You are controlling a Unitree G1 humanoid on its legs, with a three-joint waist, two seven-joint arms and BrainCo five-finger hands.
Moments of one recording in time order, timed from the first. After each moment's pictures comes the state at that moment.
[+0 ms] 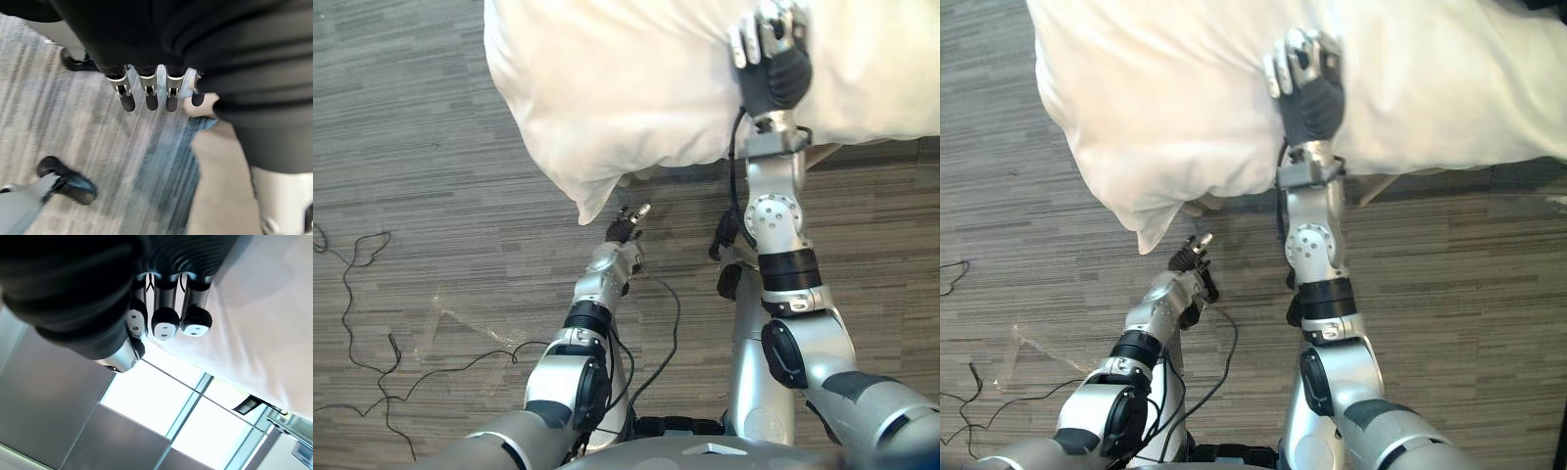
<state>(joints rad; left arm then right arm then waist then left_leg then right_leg) -0.60 -0.04 0.21 0.75 -0.38 0.20 0.11 -0.73 -0.02 -0.13 0.18 0.98 -0.24 0.35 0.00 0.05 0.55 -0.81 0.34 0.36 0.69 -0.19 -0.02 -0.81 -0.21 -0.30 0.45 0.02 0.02</state>
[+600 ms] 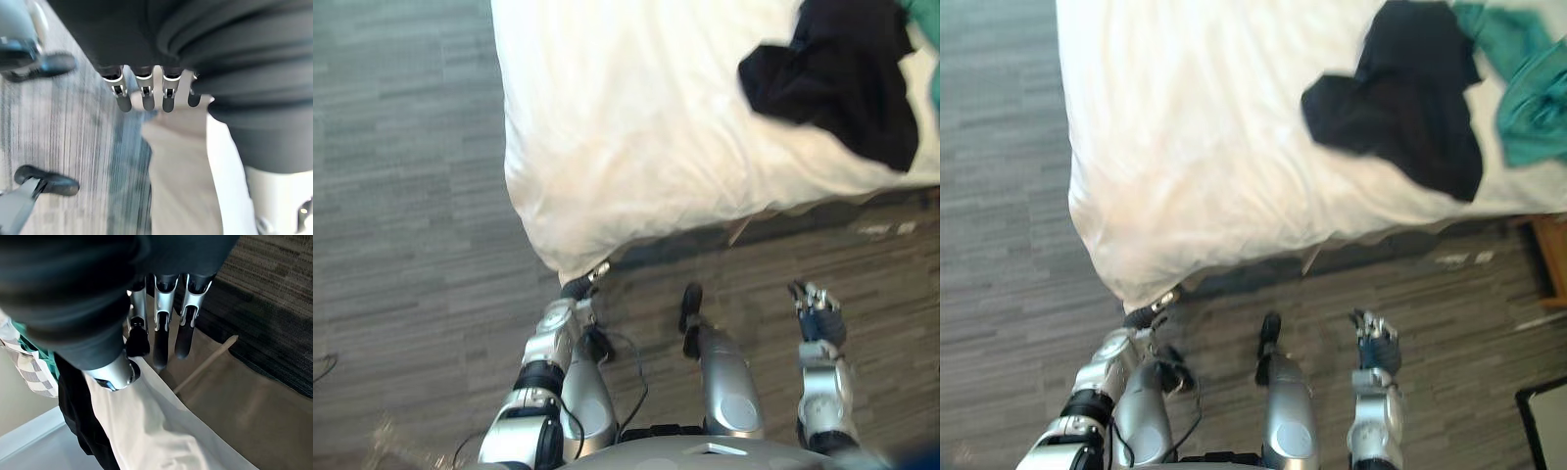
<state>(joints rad) -0.19 0.06 0.13 0.72 -0.25 0.16 -0.08 0.15 0.00 -0.34 0.59 0.82 -0.30 0.34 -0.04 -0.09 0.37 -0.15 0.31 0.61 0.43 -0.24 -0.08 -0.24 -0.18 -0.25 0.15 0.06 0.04</state>
